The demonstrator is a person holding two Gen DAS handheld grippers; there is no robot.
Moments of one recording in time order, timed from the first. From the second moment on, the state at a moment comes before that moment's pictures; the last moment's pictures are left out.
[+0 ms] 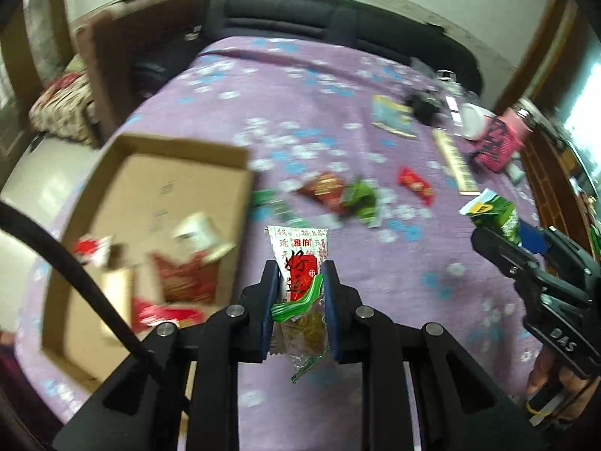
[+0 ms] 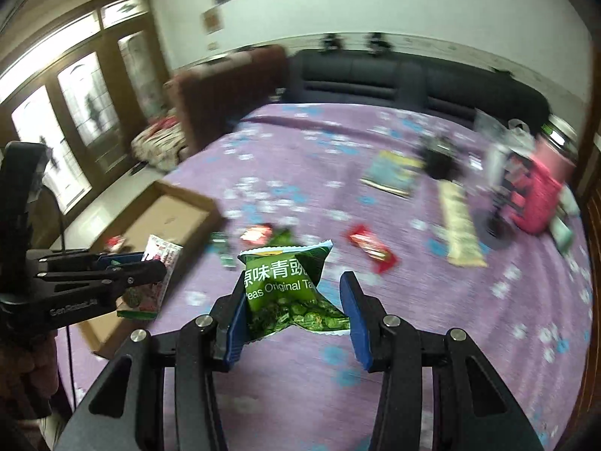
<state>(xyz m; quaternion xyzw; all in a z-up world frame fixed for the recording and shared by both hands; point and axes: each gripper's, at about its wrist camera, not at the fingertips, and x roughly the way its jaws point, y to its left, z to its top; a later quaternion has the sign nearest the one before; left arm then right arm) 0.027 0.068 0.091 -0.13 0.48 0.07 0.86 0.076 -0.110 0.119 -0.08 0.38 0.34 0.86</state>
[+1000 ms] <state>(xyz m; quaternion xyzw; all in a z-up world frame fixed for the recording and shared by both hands) -0.015 0.210 0.051 -0.21 0.51 0.17 0.81 0.072 0.136 0.079 -0.20 0.46 0.46 0.73</state>
